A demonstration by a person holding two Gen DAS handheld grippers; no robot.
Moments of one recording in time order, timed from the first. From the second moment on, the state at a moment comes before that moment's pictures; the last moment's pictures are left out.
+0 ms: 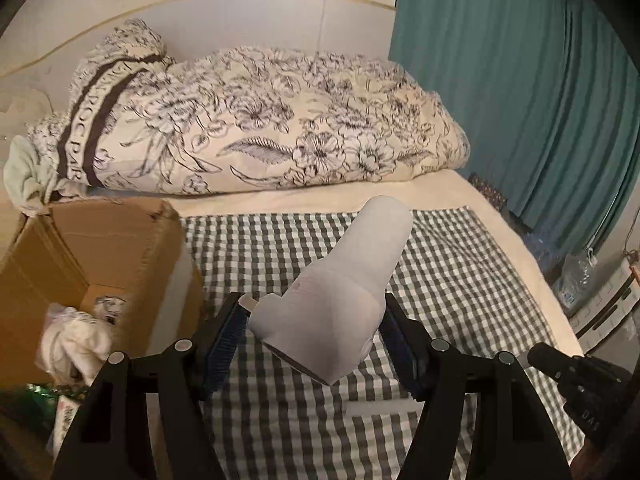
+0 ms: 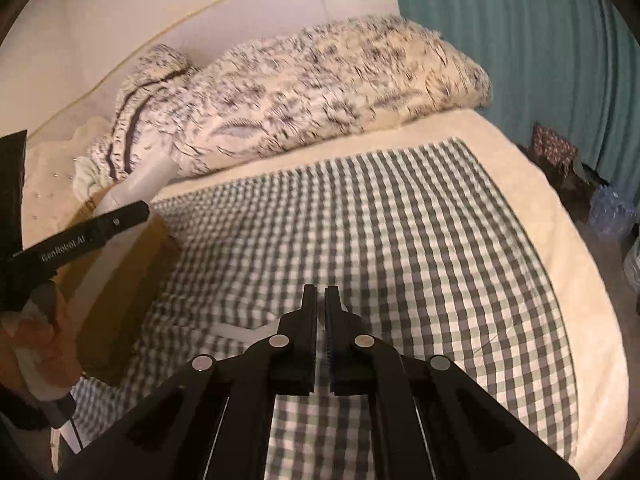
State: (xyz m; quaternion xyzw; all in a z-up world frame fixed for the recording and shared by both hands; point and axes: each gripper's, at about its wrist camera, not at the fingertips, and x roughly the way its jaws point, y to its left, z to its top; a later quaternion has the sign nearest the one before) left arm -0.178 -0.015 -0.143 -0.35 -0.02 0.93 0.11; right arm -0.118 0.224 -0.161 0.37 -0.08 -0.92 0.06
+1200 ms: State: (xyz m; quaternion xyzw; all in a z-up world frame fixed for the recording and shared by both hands) left arm -0.050 -0.065 -0.029 -0.26 -0.03 0.96 0.08; right arm -0.022 0.173 -0.015 0.24 -0.03 -0.97 0.10
